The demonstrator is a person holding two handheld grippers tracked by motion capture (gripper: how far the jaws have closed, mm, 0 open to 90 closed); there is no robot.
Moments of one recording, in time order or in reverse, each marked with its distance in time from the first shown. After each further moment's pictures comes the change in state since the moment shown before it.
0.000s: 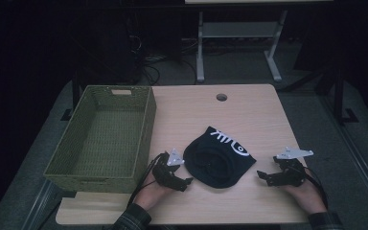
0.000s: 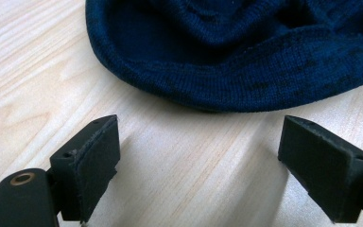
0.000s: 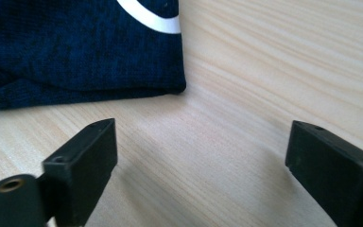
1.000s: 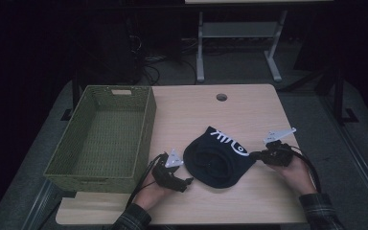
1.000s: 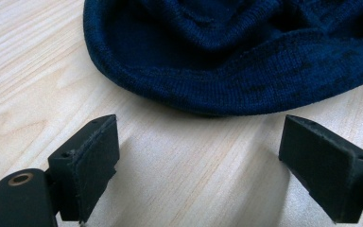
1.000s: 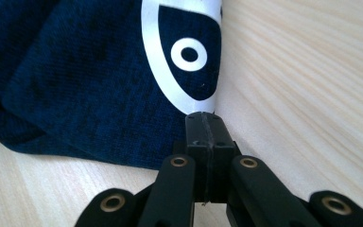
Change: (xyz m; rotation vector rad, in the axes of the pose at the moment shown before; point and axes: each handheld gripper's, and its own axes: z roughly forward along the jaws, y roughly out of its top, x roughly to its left) left arm 0.001 -0.005 0.002 -0.051 -0.015 0.014; right arm -0.010 0.059 0.022 0.086 0.200 -0.132
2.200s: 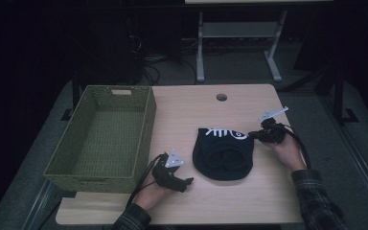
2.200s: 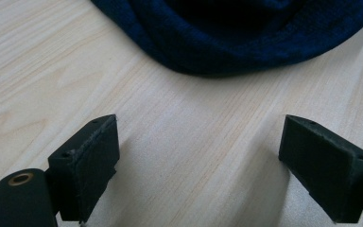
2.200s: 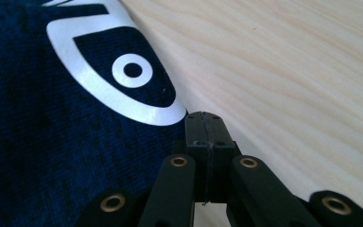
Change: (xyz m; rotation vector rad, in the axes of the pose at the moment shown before) left arm 0.000 0.000 0.000 0.002 0.003 -0.001; right arm -0.064 0.039 0.031 0.014 -0.069 0.049
